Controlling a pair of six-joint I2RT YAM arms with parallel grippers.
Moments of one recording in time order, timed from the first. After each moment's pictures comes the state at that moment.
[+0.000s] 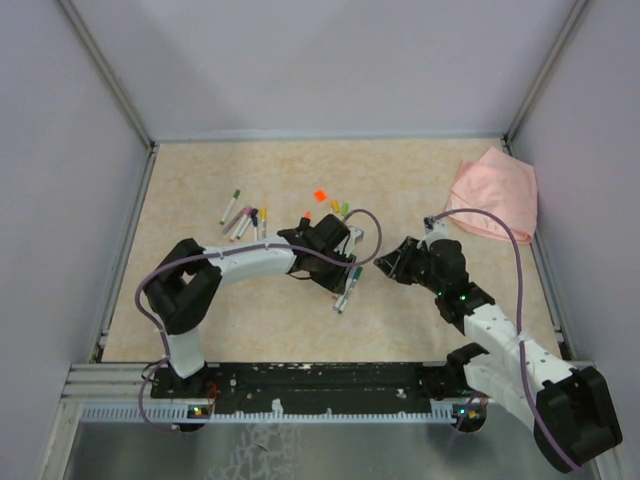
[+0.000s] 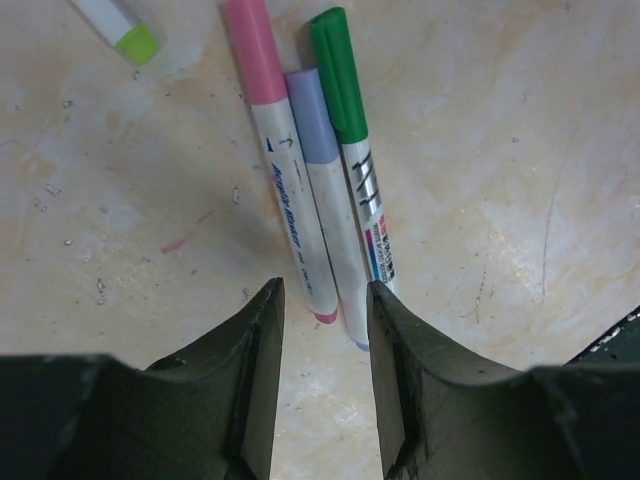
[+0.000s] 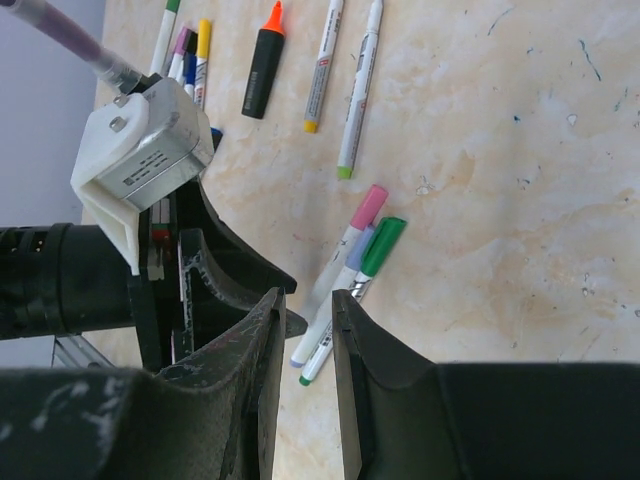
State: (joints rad) left arm -0.90 1.83 1.19 -0.40 0.15 -0.28; right arm 0.40 0.87 0.37 0.10 -0.21 0.73
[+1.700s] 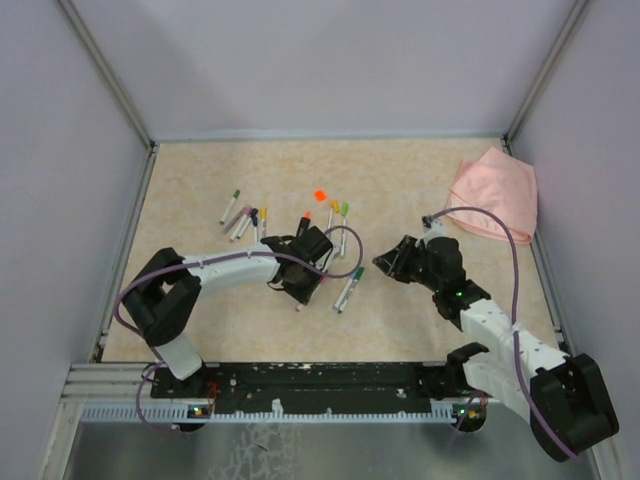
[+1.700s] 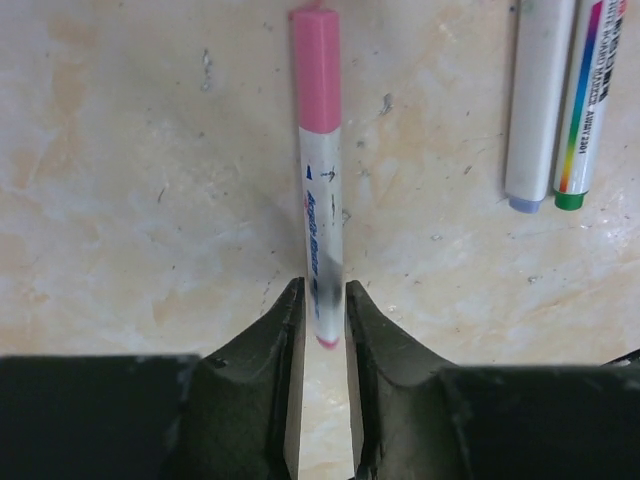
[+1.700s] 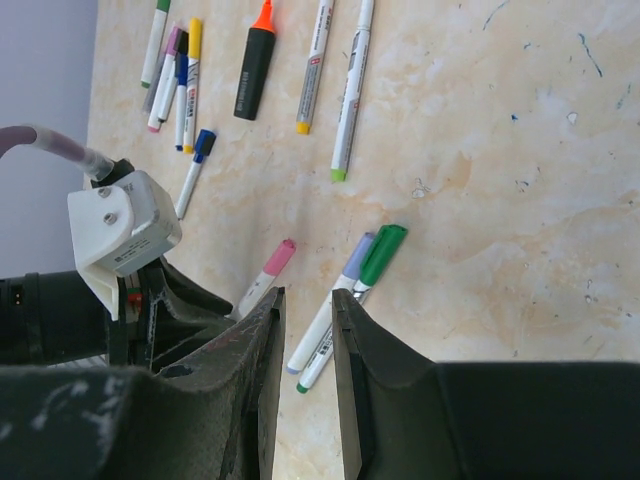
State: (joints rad) left arm -0.89 1.72 1.07 -0.59 -0.02 -0.19; right arm 0.39 0.93 0.37 0.14 -0.22 0.75
